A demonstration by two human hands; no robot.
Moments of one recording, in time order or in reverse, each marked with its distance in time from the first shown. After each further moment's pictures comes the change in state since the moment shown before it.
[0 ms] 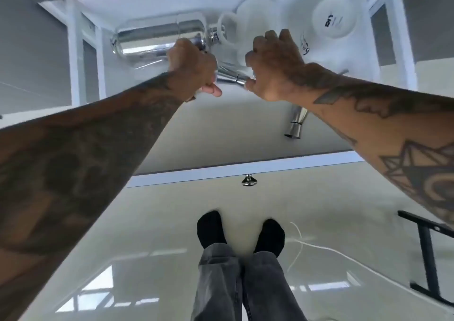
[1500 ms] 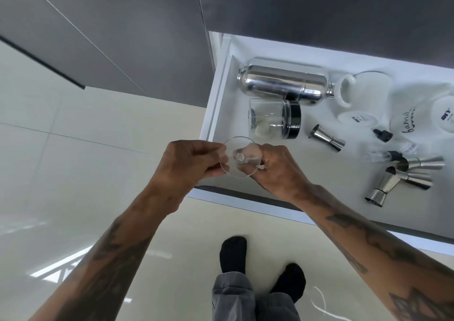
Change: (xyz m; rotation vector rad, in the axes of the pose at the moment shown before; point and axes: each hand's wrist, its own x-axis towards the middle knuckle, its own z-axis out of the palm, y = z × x) left_hand -0.112 -0.143 -0.187 -0.598 -0.079 -0.243; right_hand -0.012 -0.191 -0.004 1.047 0.008 -0.226
